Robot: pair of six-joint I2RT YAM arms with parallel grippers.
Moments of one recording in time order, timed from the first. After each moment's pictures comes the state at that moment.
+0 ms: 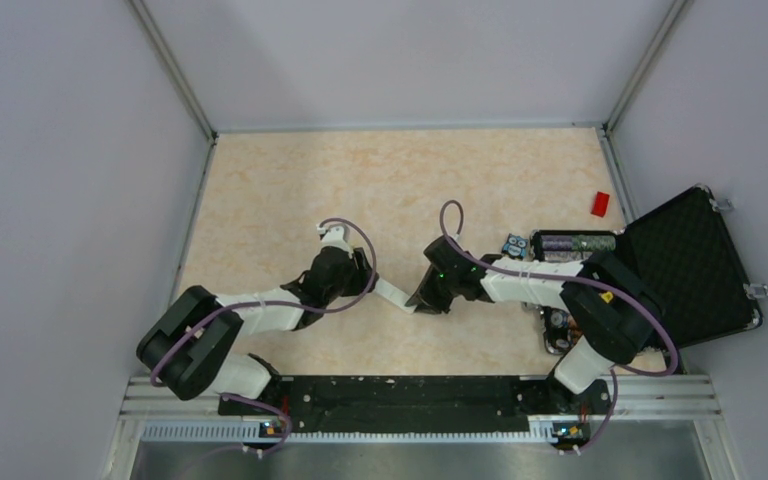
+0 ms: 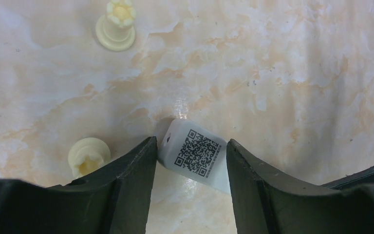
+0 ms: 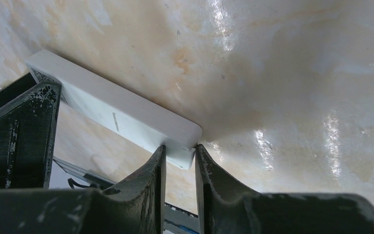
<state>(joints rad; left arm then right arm) -0.65 1.39 0.42 0.35 -0.11 -0.67 0.82 1.63 0.78 -0.21 -0.11 1.32</state>
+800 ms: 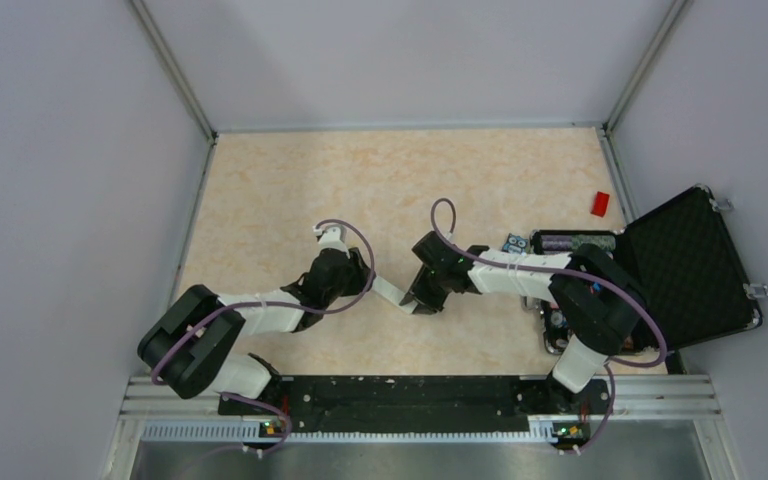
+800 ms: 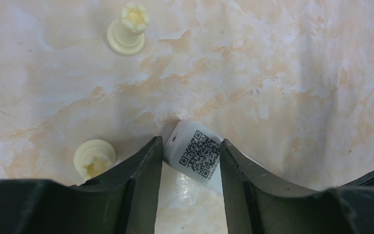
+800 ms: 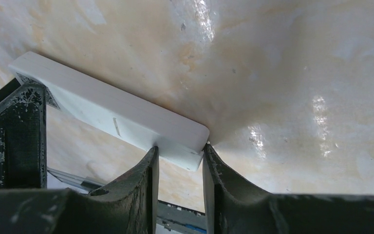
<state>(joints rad) -0.65 1.40 0.40 0.41 -0.15 -0.70 0.85 1.69 0.88 -0.32 -0.08 1.37</state>
